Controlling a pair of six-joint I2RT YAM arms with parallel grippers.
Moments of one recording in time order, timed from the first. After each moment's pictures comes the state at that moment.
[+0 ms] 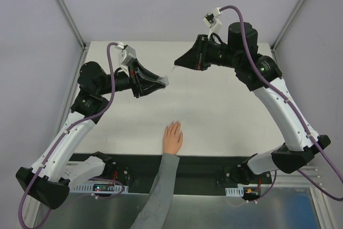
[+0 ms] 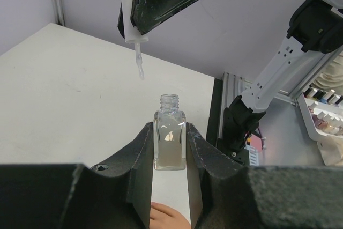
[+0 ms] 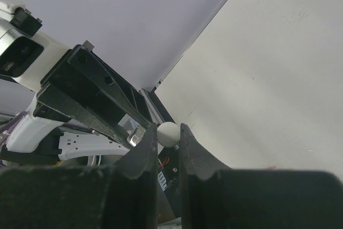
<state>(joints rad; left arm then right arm) -0.42 0.99 1.06 0.08 0.93 -0.38 0.63 1.43 1.84 -0.67 -0.51 0.57</state>
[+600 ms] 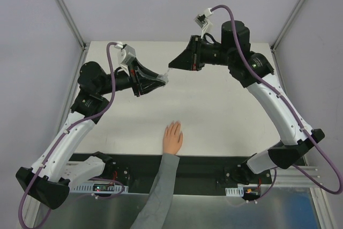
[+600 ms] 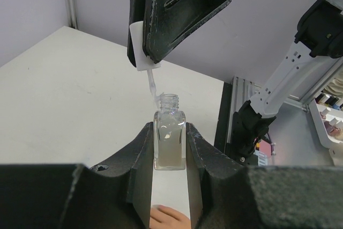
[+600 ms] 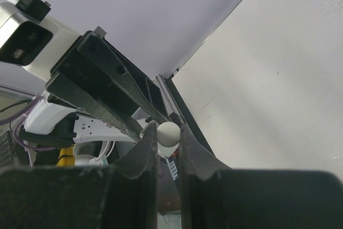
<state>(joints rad) -0.42 0.99 1.06 0.08 0.89 -0.36 0.63 1.48 1.85 -0.62 -0.64 0.59</state>
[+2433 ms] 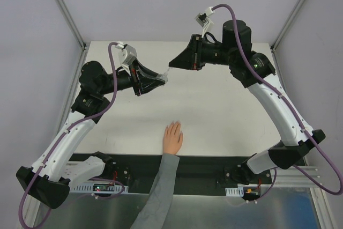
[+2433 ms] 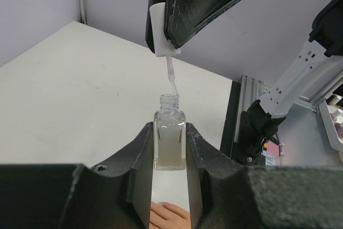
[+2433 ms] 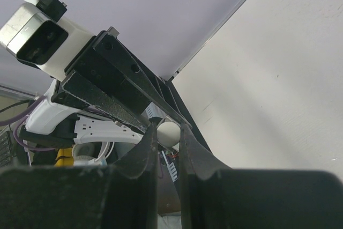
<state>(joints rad) -0.42 0.99 1.06 0.05 0.85 -0.33 0.64 1.48 1.86 -0.62 -0.63 0.58</state>
